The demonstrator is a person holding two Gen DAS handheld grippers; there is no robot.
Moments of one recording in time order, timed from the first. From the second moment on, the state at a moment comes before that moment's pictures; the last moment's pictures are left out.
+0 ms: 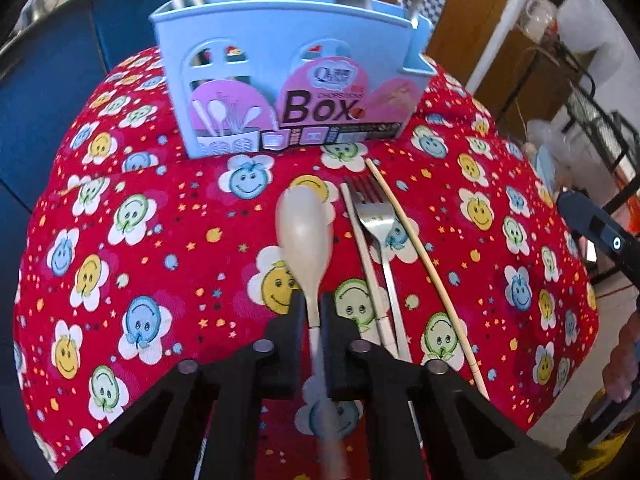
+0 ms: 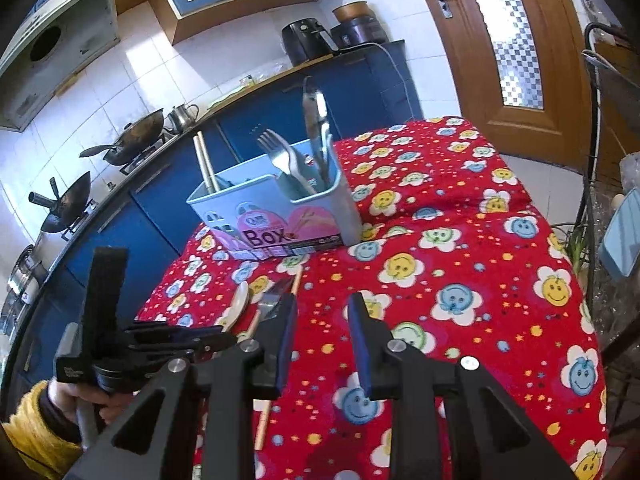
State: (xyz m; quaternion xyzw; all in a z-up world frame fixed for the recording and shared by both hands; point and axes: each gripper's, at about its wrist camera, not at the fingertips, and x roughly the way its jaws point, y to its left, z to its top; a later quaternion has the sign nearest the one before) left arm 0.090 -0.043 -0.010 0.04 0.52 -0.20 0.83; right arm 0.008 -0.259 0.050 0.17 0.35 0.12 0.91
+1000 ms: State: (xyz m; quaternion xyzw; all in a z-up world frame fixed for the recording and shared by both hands) left arm 0.056 0.070 0.050 -0.06 0.35 -0.17 0.92; right arm 0.076 -0.178 0.025 0.05 0.56 0.14 0.81
